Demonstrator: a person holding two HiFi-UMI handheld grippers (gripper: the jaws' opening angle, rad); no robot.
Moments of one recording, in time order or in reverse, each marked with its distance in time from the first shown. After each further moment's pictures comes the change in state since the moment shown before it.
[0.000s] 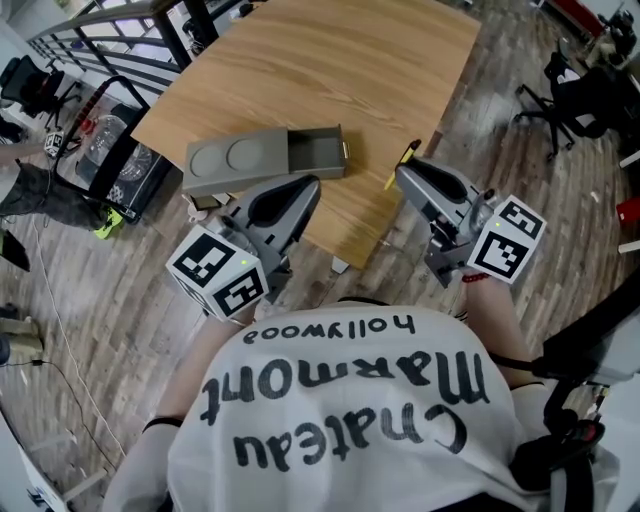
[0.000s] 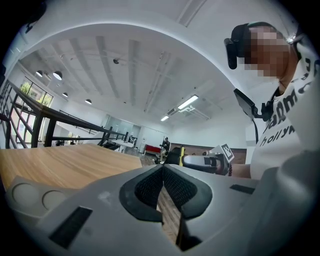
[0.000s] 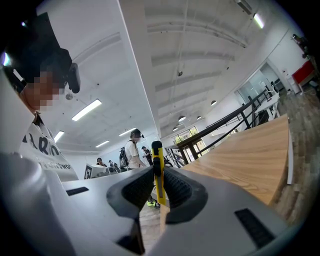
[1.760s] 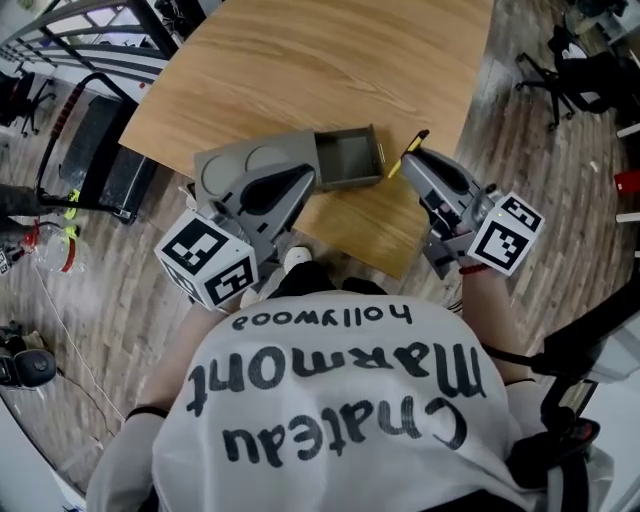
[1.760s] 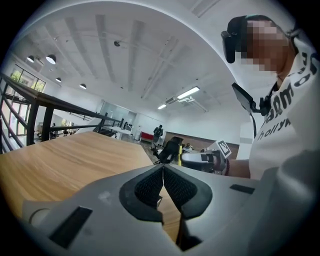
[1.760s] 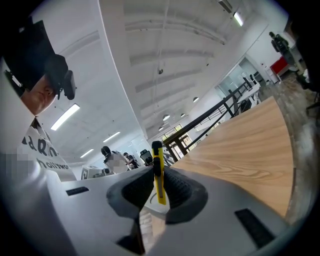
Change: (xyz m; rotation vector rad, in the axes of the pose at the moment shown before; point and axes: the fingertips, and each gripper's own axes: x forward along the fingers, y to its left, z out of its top) left arm -0.017 0.119 -0.001 -0.033 0.154 -0.089; right arm 0.099 -0.047 -0.022 0.151 -0.018 -0.146
